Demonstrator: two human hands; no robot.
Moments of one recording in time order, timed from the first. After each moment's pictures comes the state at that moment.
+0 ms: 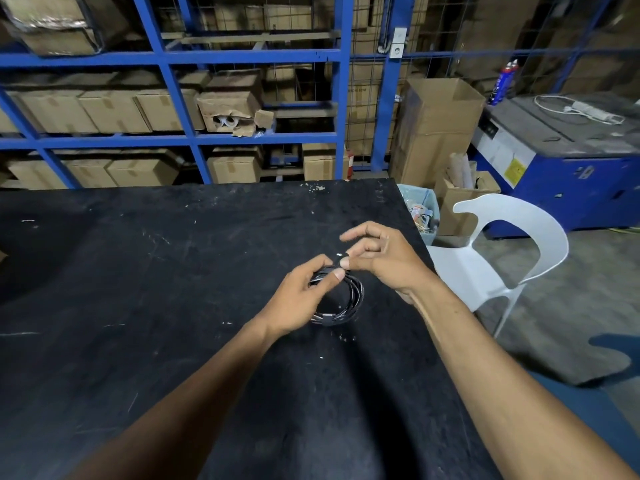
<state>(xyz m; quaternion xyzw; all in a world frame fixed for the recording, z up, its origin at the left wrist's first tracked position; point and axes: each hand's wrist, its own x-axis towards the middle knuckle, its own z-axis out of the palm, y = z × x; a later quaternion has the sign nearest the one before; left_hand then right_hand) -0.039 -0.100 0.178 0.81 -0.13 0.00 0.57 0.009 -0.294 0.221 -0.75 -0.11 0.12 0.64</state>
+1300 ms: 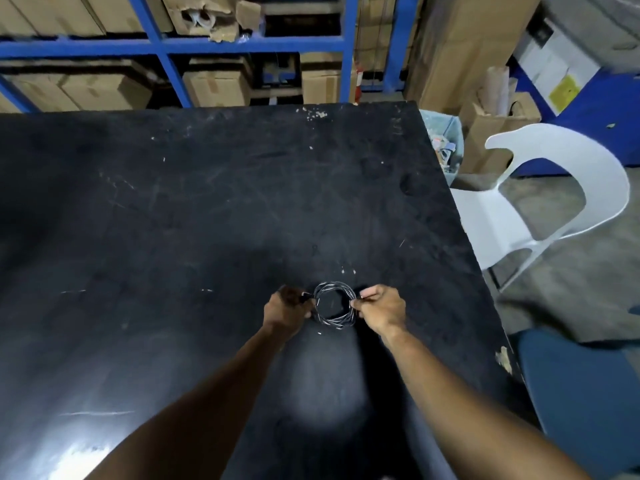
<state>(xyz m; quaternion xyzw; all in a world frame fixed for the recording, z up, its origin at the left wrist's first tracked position) 0.015 -0.088 -0.048 0.83 0.28 -0.15 0.46 0.038 -0.283 -0.059 -0.82 0.27 0.17 0.48</state>
